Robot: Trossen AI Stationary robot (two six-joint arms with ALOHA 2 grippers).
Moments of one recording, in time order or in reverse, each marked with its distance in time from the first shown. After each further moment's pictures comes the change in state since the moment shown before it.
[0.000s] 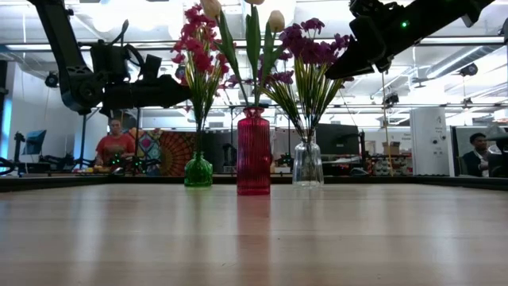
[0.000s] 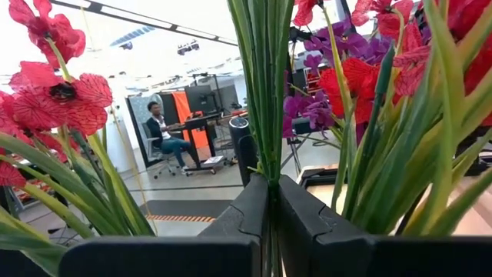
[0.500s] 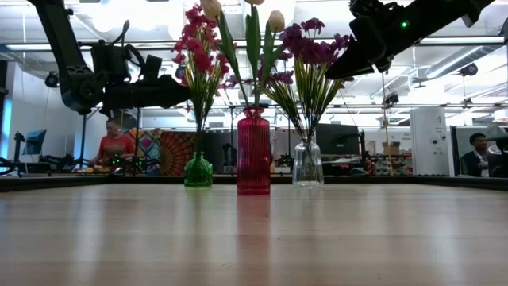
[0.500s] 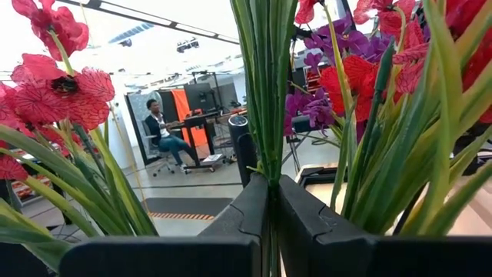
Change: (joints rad) left arm 0.000 0.000 0.002 -0.019 0.000 0.000; right arm 0.000 0.000 0.000 0.000 0.000 0.000
